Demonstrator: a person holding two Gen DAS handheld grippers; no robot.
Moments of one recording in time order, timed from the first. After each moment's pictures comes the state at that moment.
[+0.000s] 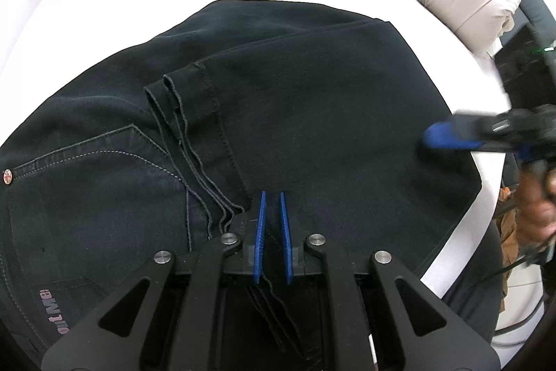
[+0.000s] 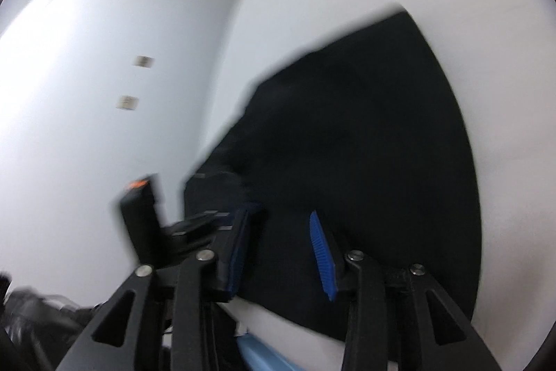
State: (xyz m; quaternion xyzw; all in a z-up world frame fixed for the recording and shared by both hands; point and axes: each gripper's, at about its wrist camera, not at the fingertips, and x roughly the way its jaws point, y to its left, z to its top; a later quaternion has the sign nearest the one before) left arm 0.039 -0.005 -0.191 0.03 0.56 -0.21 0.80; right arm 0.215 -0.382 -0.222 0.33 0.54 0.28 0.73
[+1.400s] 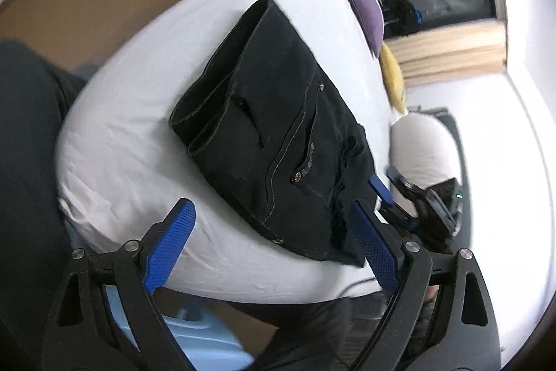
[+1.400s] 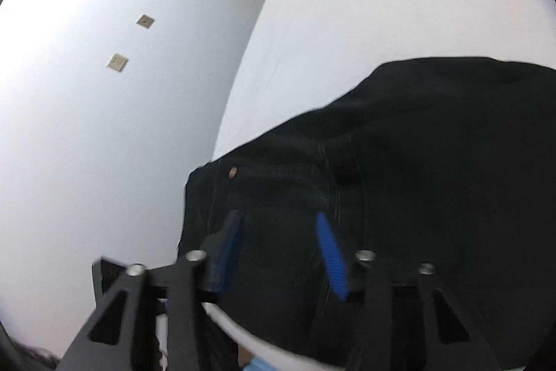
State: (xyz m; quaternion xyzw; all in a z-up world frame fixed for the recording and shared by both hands) left arm -0.116 0.300 -0.184 -0.48 0.47 -0.08 0.73; right arm 0.237 -0.231 -0.157 0.24 0.52 0.29 0.77
